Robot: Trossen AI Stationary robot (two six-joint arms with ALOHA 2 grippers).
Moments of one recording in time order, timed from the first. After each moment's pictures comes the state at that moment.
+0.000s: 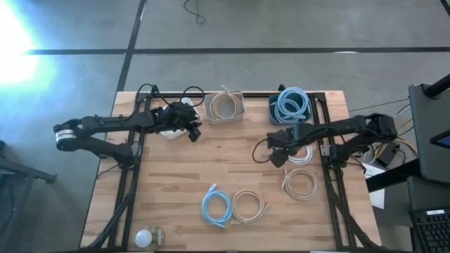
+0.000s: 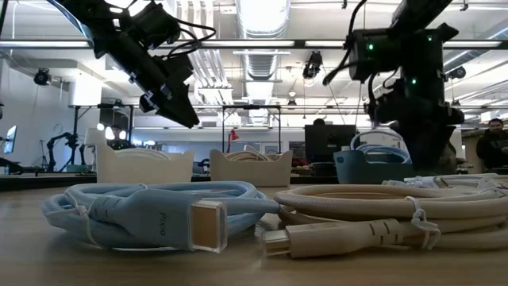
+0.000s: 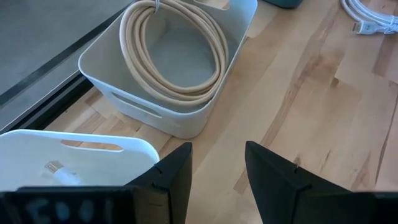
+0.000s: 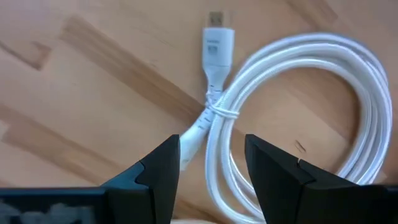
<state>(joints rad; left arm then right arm) 0.38 1.19 0.71 -0.18 -0.16 -0.16 -0.09 1.43 0.80 -0.93 0.08 0.86</state>
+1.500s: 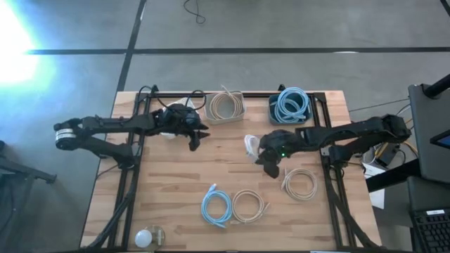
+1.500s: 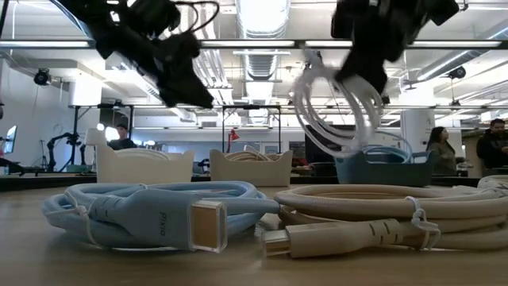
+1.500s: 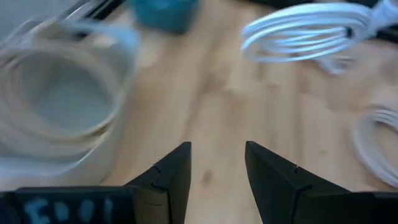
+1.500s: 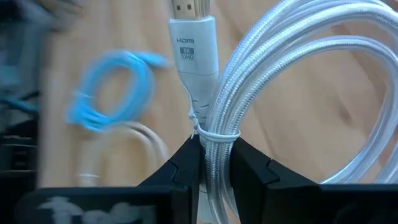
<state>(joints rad) 0.32 1.19 0.71 -0.05 0.14 -0.07 0.04 1.26 0.82 -0.32 -0.11 0.48</state>
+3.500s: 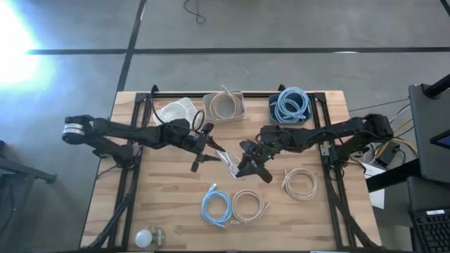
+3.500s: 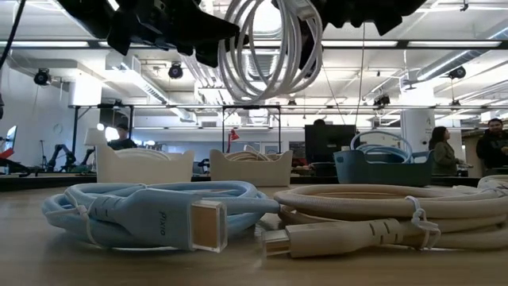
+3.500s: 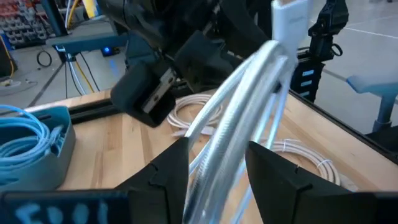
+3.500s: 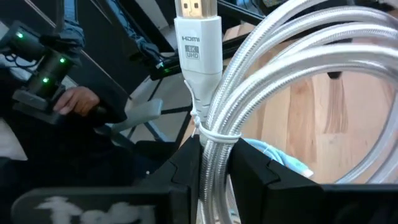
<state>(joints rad) 0.07 1.31 0.71 0.41 0.36 0.21 0.03 1.48 0.93 0.22 -0.53 0.43</state>
